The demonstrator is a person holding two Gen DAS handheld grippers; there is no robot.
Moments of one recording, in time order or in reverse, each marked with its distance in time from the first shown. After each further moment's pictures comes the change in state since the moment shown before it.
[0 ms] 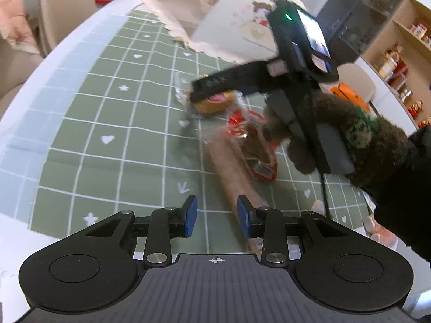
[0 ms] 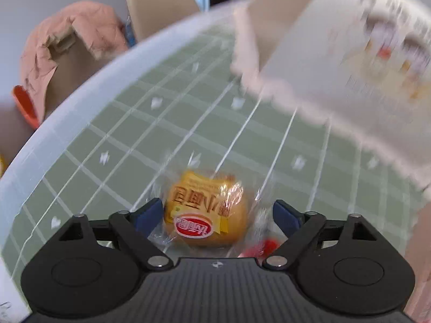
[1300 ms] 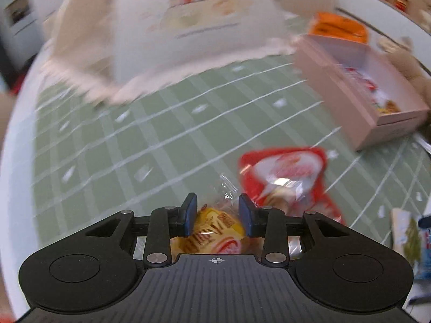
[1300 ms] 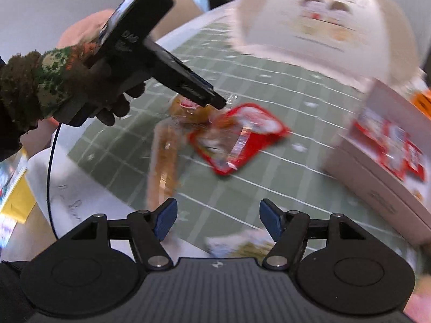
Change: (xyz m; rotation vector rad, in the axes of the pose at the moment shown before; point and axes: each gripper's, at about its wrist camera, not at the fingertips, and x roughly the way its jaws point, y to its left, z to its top) left arm 0.131 -0.044 0.109 0.554 0.121 0.090; right arm -0.153 0.014 -0.159 -0.013 -0.048 0.040
